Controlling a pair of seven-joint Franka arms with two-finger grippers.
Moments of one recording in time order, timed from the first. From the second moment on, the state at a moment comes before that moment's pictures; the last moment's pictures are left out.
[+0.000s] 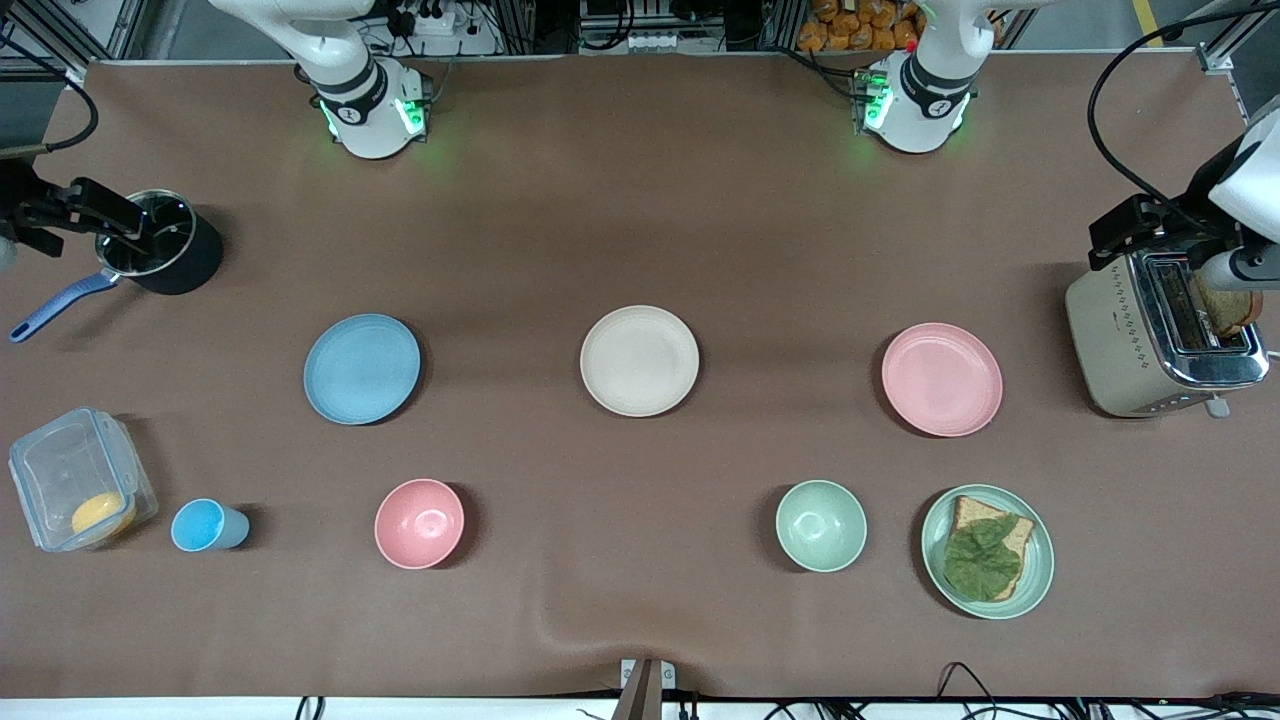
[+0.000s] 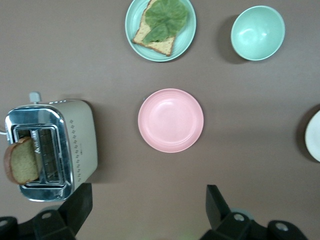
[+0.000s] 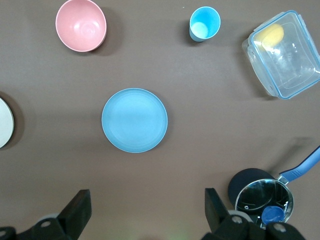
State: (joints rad) left arm 0.01 0.05 -0.11 -1.46 0.07 1.48 -0.07; right arm -0.05 -0.04 0.00 -1.59 0.01 1.50 -0.08
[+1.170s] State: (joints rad) left arm 0.21 0.08 -0.10 -1.78 0.13 1.76 -0.03; right arm -0.05 -0.02 0.00 -1.66 0.01 1.55 -0.08
